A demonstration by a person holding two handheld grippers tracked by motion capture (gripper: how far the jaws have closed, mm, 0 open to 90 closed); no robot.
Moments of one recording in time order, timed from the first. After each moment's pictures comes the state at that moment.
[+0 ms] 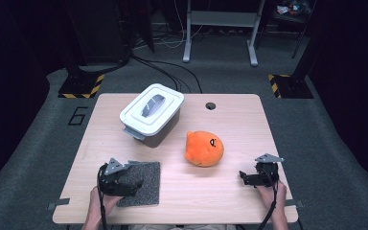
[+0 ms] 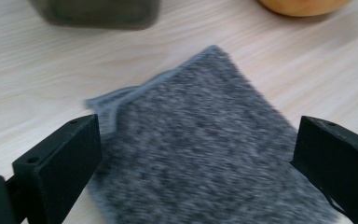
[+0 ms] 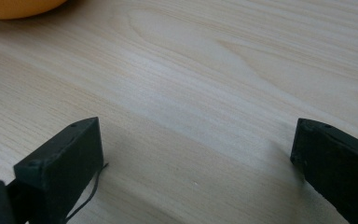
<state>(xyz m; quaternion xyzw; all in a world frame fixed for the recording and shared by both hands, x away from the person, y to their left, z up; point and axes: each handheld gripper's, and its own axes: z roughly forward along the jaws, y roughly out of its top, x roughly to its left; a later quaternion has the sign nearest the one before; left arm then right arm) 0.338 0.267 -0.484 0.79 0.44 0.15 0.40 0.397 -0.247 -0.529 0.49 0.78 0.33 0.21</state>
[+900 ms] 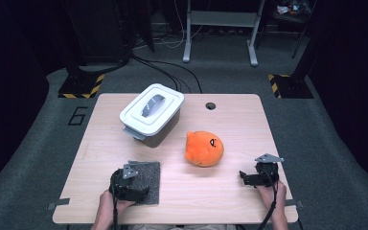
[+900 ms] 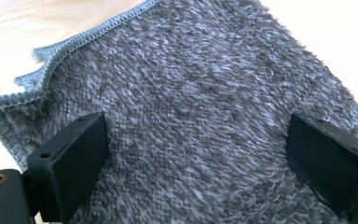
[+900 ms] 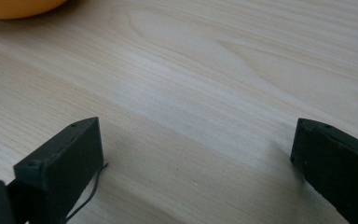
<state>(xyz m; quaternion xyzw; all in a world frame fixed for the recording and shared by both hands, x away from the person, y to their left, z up) 0.346 0.245 -0.518 0.83 0.45 0.16 0.29 0.397 -0.247 -0.529 0.49 0.78 0.33 0.21</state>
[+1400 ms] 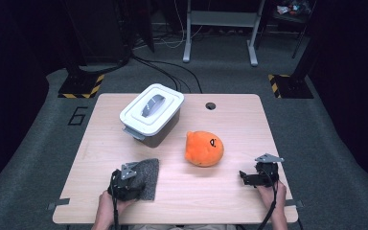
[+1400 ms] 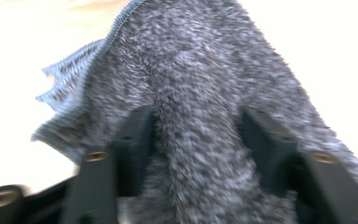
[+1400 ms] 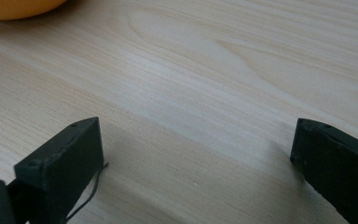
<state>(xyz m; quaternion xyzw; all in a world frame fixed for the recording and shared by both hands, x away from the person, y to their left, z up) 0.338 0.245 -0.513 0.81 0.46 0.18 0.31 0.397 -0.247 -0.529 0.49 0.78 0.33 0.21</state>
